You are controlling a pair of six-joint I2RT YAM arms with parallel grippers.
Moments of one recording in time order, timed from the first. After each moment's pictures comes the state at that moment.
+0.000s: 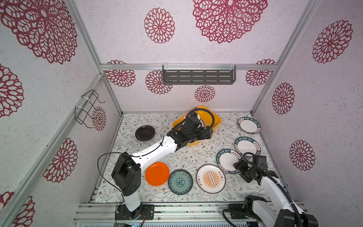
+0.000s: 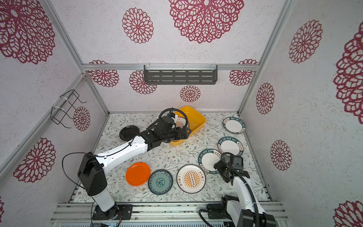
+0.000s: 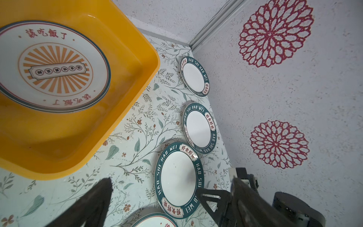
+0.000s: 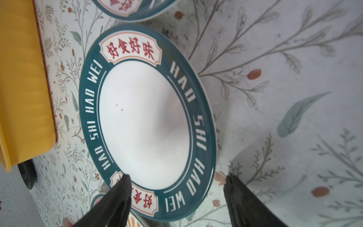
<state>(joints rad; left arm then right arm) -0.78 1.77 1.50 -0.28 0.06 -0.74 -0.14 0.93 0.36 -0.47 -0.26 0.73</state>
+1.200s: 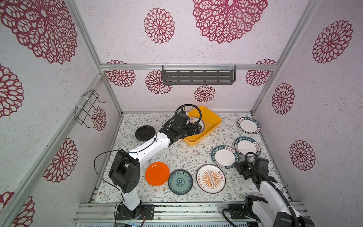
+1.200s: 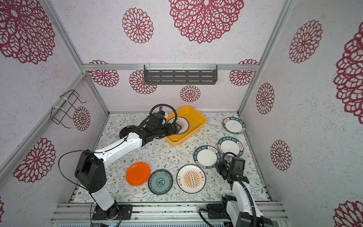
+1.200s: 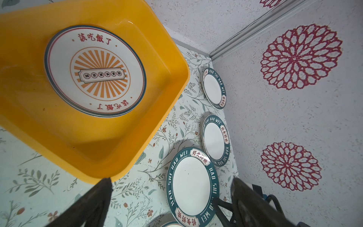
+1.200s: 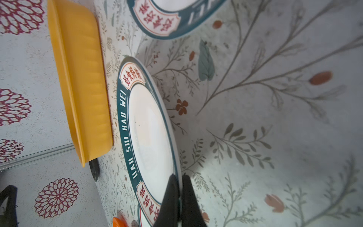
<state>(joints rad) -0.64 1.76 1.44 -0.27 0.15 -0.76 -0.17 0.87 0.29 -0.24 -0.42 0.90</state>
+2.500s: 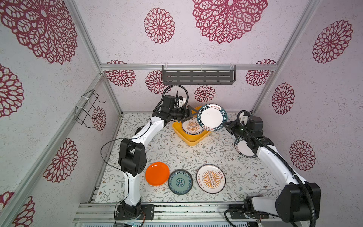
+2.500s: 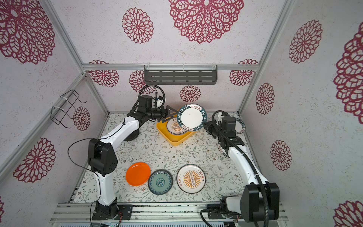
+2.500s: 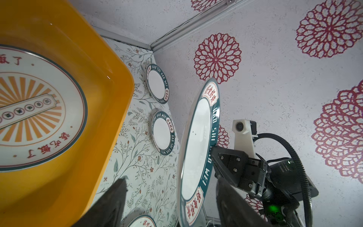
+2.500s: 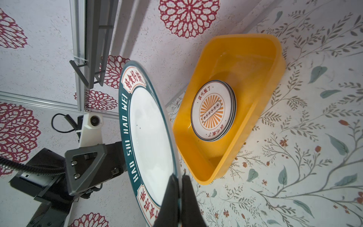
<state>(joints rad) -0.40 2.04 1.85 -0.29 0.78 -0.77 0.13 1.30 1.04 -0.11 -0.44 0.95</state>
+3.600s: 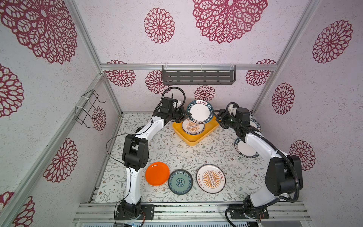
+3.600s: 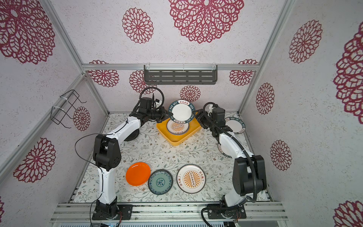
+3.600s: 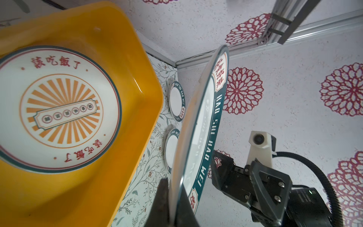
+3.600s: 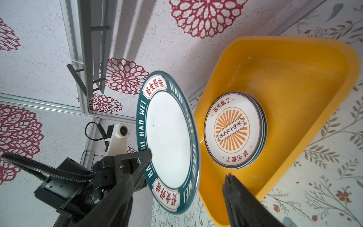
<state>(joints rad) -0.34 2.15 1.88 -0.25 0.68 -0.92 0.19 1.60 1.23 0.03 -0.43 0.99</state>
